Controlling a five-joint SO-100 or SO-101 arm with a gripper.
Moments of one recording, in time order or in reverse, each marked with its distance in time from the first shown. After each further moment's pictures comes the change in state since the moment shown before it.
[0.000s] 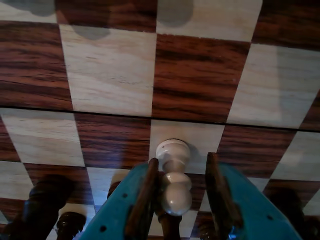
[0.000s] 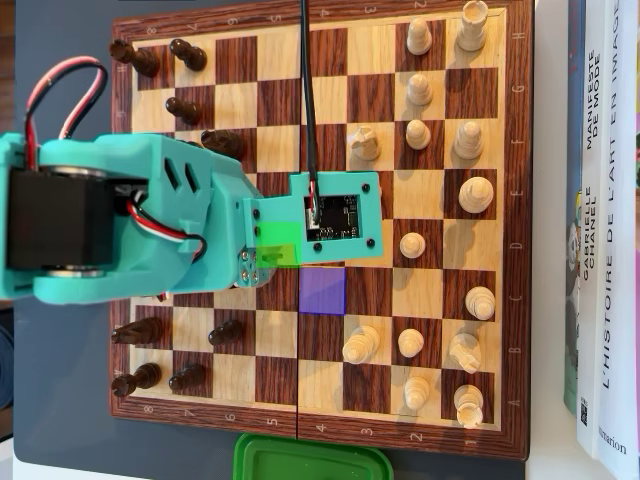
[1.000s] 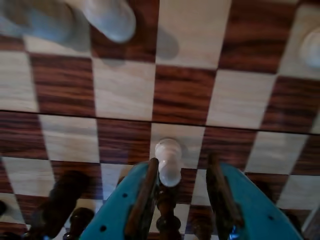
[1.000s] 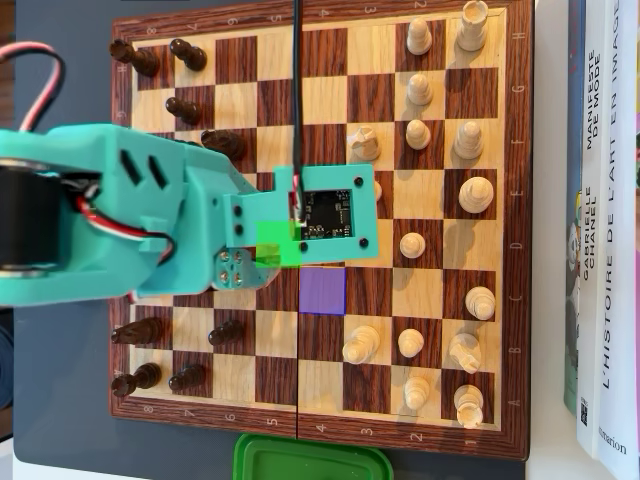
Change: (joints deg) arm 0.0 9.8 -0.1 0.0 0.0
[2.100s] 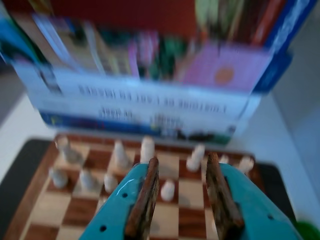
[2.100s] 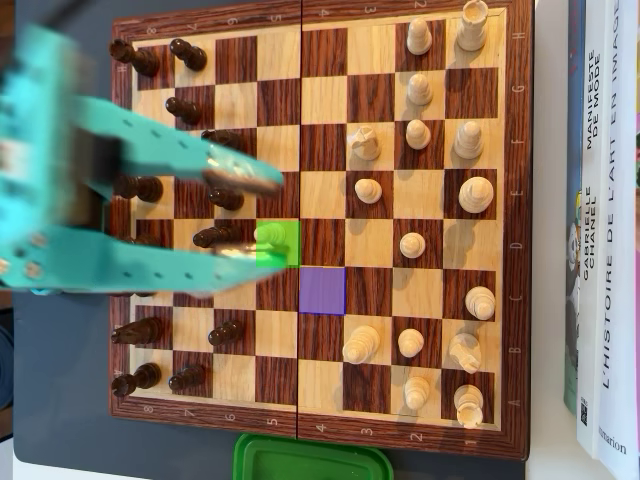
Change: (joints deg) arm -2.5 46.2 28.6 -45.0 0.8
